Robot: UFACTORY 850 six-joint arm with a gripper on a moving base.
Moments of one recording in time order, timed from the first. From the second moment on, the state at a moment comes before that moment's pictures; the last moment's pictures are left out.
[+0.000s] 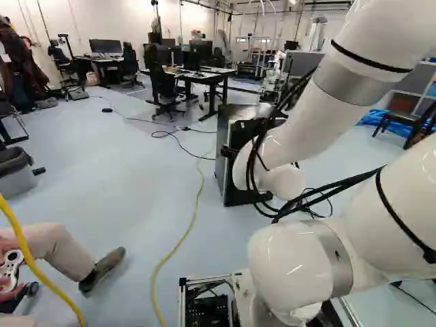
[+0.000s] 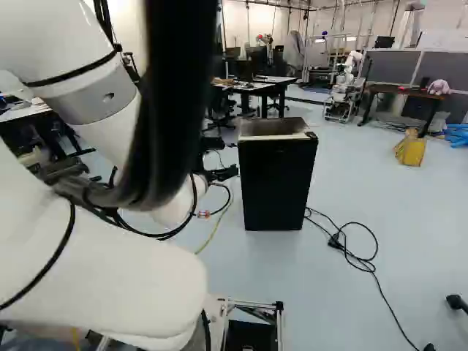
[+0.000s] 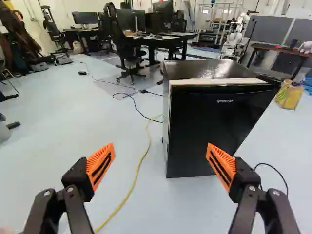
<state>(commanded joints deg) 0.0 16.0 -5.0 0.0 50.0 0.0</state>
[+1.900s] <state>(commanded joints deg) 0.0 16.0 -5.0 0.0 50.0 0.0</state>
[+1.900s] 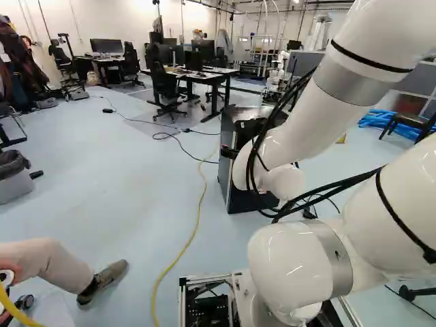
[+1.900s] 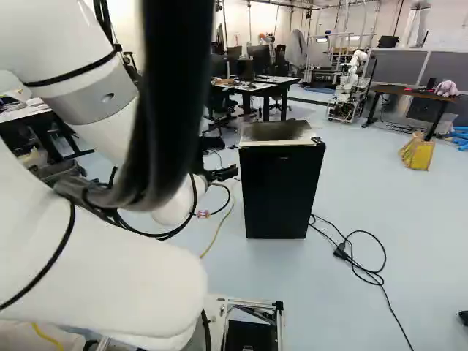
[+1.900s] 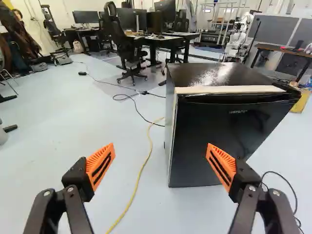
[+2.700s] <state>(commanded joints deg) 0.0 16.0 -5.0 0.0 50.0 0.0</state>
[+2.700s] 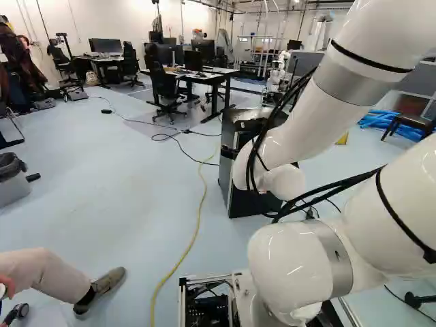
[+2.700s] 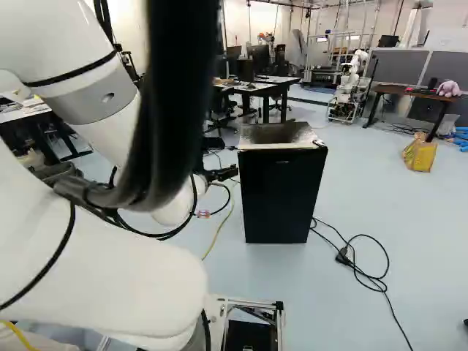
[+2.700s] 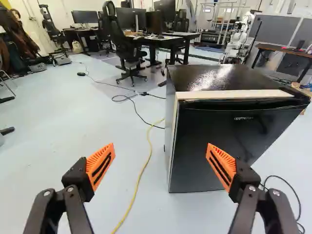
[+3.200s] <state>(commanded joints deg) 2.3 14.1 -6.6 1.7 50.0 0.0</state>
